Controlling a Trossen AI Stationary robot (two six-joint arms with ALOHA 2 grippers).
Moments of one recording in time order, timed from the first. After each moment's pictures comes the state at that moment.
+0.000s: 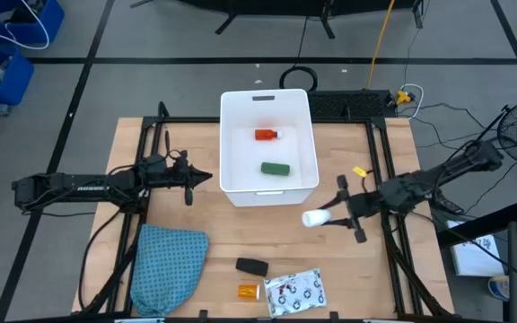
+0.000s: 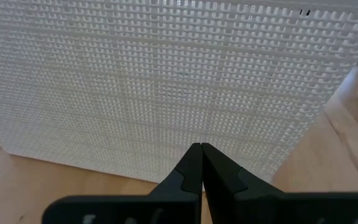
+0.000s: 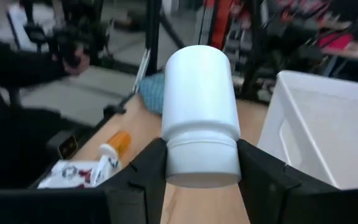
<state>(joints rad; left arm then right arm) 0.31 0.73 0.10 0.37 0.13 -0.02 0.41 0.73 0.53 0.03 0.16 -0.05</state>
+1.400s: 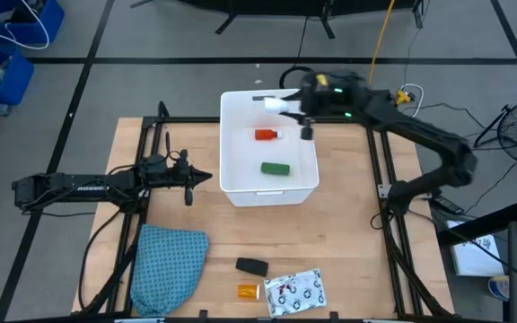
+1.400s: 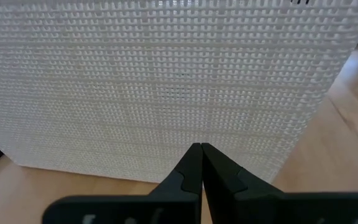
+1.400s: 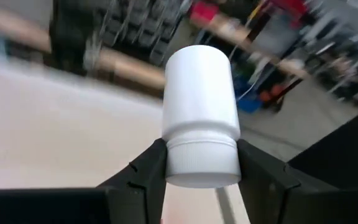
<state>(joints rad) 0.31 0.73 0.10 0.36 0.13 0.06 -0.54 1.40 1.37 -0.30 -0.27 -0.60</state>
